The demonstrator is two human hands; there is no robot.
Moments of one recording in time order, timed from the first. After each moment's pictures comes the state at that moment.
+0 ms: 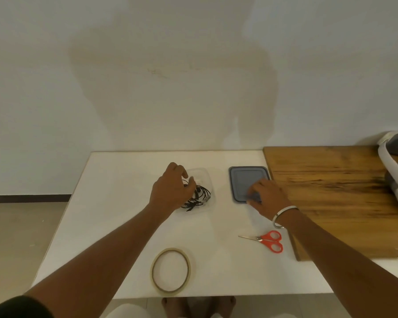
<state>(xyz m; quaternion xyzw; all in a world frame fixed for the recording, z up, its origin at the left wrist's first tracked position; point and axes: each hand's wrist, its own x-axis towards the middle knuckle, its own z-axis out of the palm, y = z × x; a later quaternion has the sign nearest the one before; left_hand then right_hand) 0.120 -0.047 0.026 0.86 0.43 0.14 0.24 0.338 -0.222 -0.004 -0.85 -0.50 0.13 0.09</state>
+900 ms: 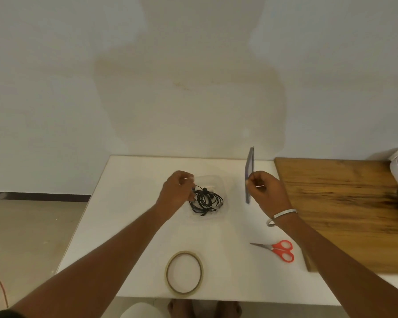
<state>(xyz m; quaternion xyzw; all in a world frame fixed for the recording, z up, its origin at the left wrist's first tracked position) 0.096 -0.036 0.044 0.61 0.47 0.20 0.60 0.285 -0.187 0.054 -0.79 -0.39 0.16 0.45</state>
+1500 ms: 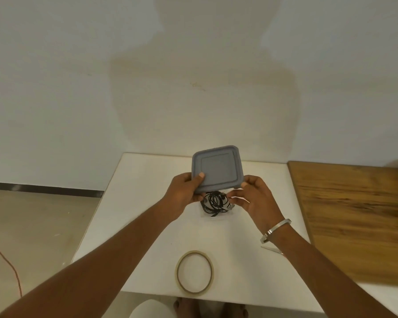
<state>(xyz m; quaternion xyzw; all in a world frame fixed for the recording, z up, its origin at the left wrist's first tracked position) 0.082 -0.036 0.064 0.51 0.46 0.19 0.70 0.221 -0.168 0.075 -0.56 -0.20 0.45 0.66</state>
